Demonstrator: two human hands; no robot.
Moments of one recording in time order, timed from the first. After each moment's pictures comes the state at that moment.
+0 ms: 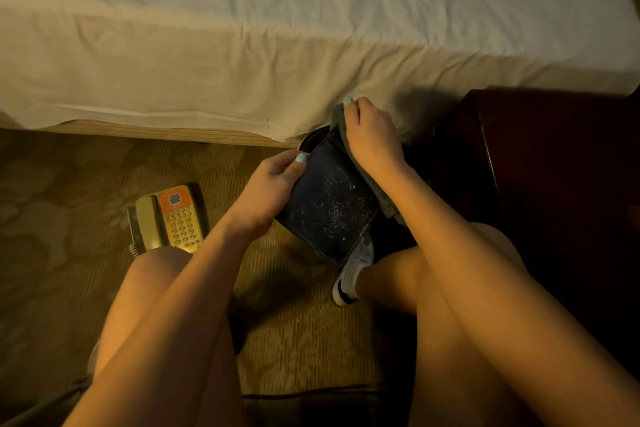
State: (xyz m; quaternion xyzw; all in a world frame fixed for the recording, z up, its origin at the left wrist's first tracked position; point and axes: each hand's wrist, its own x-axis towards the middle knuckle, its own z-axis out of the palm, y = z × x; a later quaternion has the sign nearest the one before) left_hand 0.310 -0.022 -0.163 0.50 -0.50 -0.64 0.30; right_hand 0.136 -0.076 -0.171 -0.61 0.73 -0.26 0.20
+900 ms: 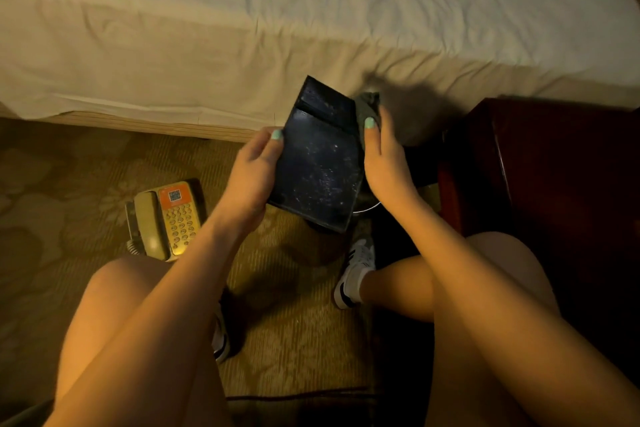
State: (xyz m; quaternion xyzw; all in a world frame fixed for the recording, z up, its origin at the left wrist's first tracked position) left_hand 0.335 -0.040 -0.164 0.50 -0.39 -0.65 0.42; right_hand 0.149 -0.044 -0.171 -0.53 0.67 -0.38 0.36
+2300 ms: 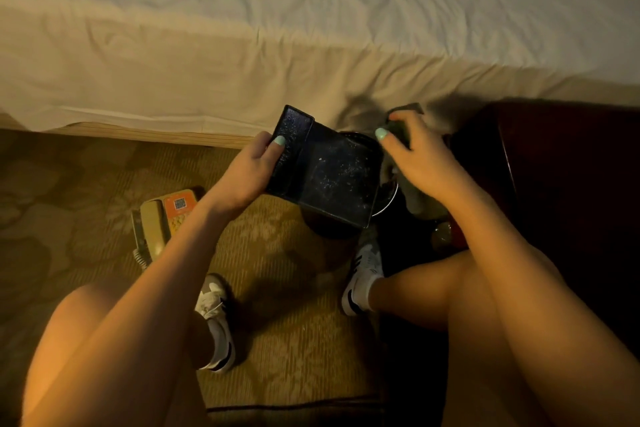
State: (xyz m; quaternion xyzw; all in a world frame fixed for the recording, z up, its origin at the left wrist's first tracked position) left_hand 0.357 -0.074 -0.183 0.52 -0.55 -0.59 0.29; right_hand 0.101 -0.058 -0.154 -0.61 0.70 -0.22 0.29
